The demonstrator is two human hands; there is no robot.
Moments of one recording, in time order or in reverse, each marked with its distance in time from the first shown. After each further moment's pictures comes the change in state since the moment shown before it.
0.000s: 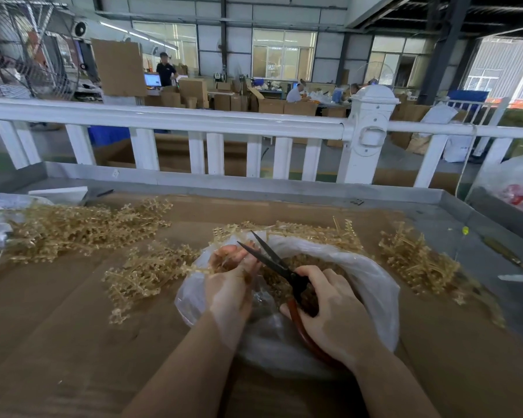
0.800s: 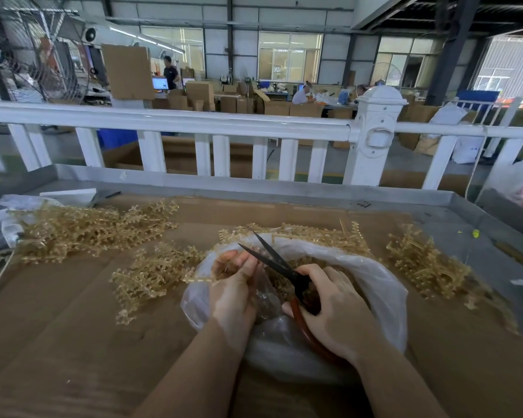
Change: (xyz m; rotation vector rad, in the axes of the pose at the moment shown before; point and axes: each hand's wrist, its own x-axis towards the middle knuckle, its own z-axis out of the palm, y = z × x) left_hand -0.004 0.000 0.000 -0.105 0.060 -0.058; right_hand 0.010 0.001 -0.001 -0.008 -0.057 -0.044
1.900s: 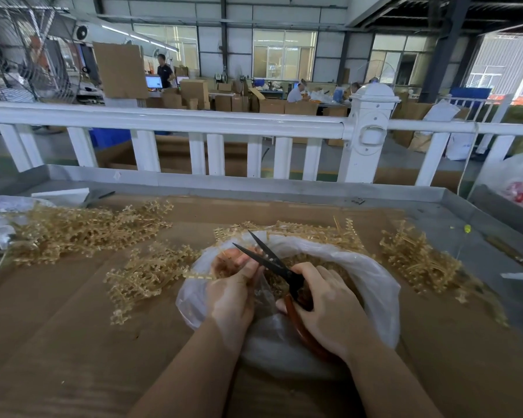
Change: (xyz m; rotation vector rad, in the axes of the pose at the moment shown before) left_hand 0.001 -0.002 -0.002 0.122 0.051 -0.064; right_hand -0.001 -0.001 0.002 0.009 0.013 -0.010
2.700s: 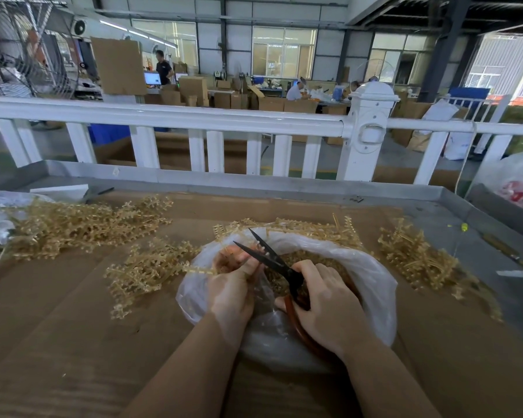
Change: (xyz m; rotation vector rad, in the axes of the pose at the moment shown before) left_hand 0.001 -0.002 0.000 -0.025 -0.030 -0.002; right_hand -0.004 -0.001 0.003 -0.049 0.059 -0.026
